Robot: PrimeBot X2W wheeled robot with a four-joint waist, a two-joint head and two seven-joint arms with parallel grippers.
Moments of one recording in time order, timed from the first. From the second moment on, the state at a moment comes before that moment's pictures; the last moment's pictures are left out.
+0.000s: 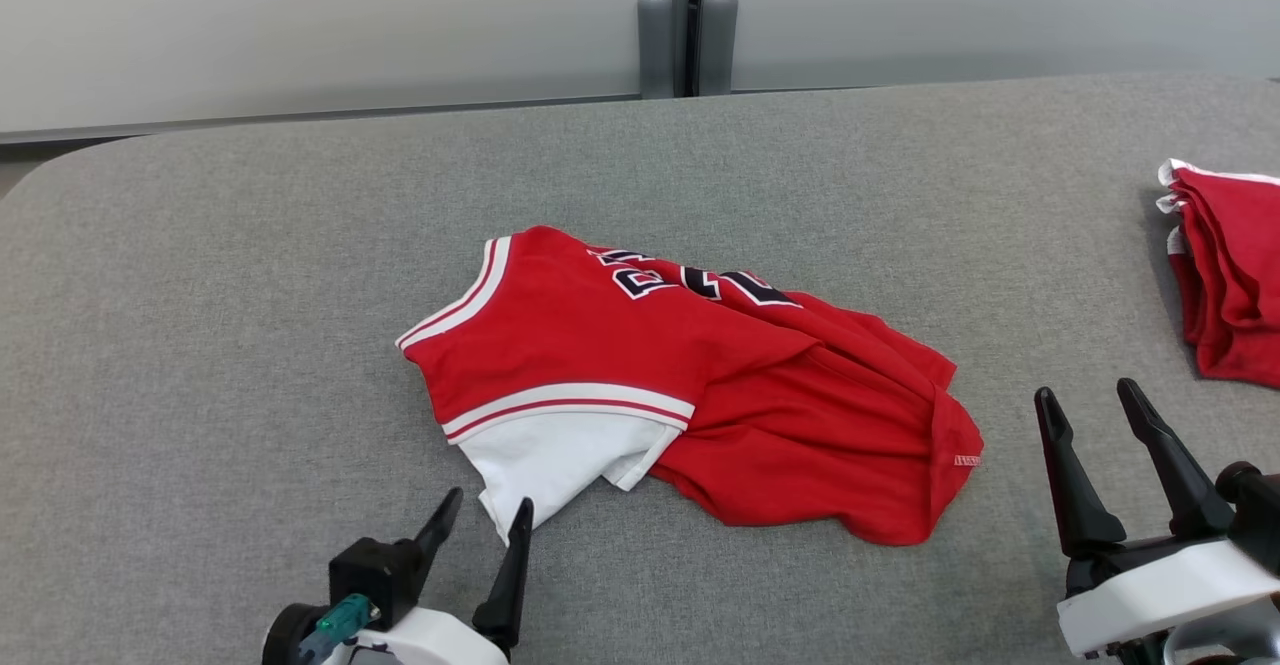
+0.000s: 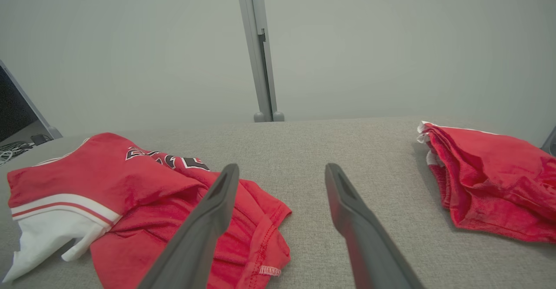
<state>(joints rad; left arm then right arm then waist) -0.04 0.13 -0.36 0.26 -0.38 0.01 -0.13 0.05 -0.16 0.03 -0.12 0.28 0.13 0.06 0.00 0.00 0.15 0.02</state>
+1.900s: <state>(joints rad) -0.24 0.18 -0.29 0.08 -0.34 0.06 -0.26 -0.15 -0.18 -0.01 0.08 0.34 0.13 -0.02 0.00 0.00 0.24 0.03</state>
